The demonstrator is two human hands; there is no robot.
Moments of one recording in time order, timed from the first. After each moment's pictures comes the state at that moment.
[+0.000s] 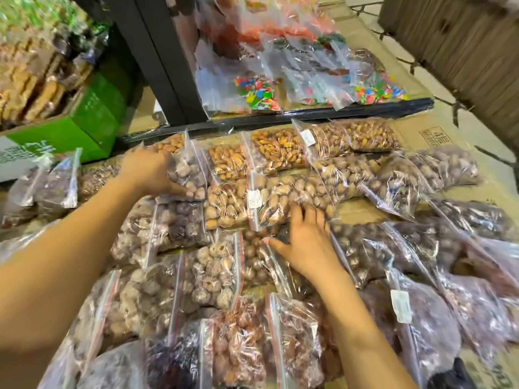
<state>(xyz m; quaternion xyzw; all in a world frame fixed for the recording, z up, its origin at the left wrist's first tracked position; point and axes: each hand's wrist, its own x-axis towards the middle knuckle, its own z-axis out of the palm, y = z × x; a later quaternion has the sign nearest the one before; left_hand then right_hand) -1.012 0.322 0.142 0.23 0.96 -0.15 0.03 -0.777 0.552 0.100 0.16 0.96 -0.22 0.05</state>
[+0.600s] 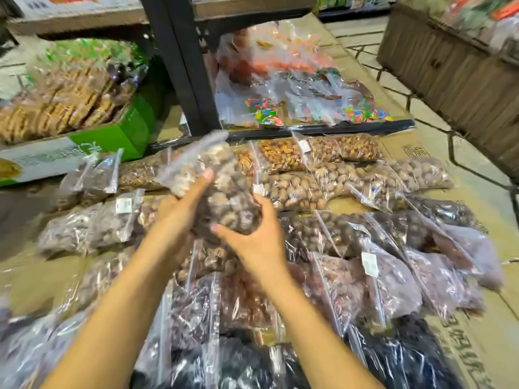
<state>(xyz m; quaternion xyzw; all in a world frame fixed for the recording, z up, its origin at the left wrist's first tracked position) -0.769 0.346 0.229 -0.05 0.68 0.72 0.12 -0.705 0.452 0.186 0.15 0.74 -0.65 -0.07</state>
